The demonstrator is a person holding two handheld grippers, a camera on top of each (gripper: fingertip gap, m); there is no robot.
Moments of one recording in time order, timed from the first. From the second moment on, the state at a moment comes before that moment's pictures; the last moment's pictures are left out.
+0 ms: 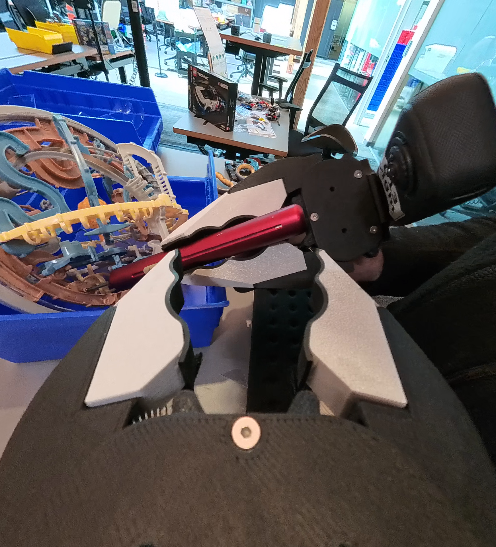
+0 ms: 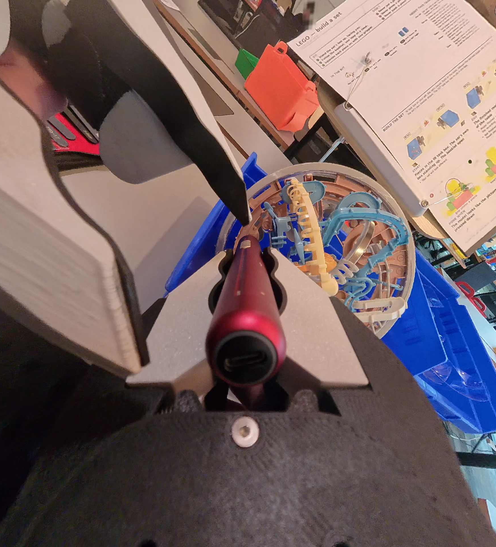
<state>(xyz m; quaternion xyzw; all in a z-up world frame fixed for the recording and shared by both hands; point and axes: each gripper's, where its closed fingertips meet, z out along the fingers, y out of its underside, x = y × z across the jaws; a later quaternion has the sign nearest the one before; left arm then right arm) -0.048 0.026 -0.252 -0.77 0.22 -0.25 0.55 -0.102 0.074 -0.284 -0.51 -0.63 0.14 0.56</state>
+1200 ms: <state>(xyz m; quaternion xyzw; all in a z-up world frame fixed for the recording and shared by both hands) -0.049 0.027 -0.270 -0.78 0.26 -0.29 0.48 -0.108 0.073 -0.284 -0.52 -0.64 0.11 0.55</state>
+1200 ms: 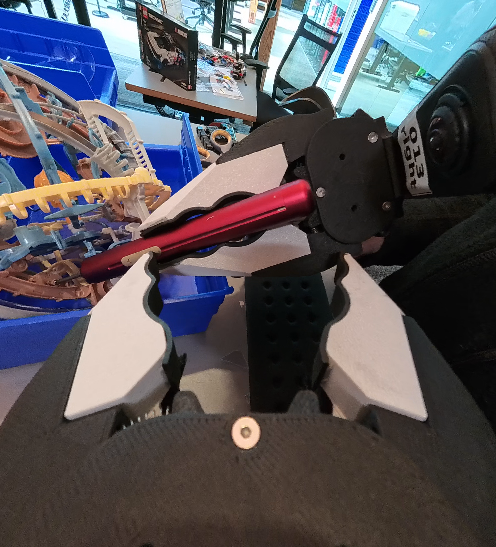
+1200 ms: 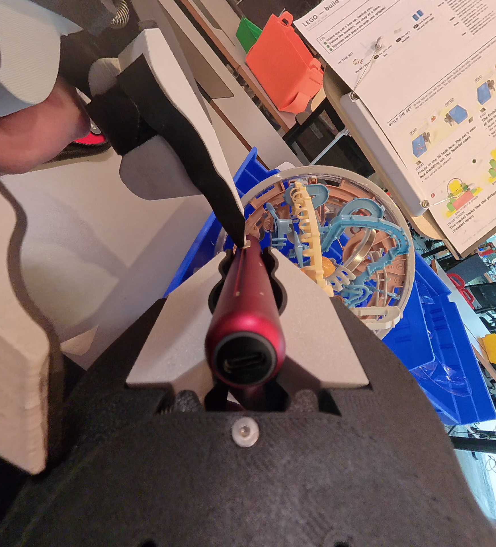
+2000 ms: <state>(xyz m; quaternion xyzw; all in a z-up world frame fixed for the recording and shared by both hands) -0.046 0.031 -0.271 -0.78 0.27 -0.29 0.48 -0.104 0.075 -0.284 -0.53 -0.65 0.10 0.54</state>
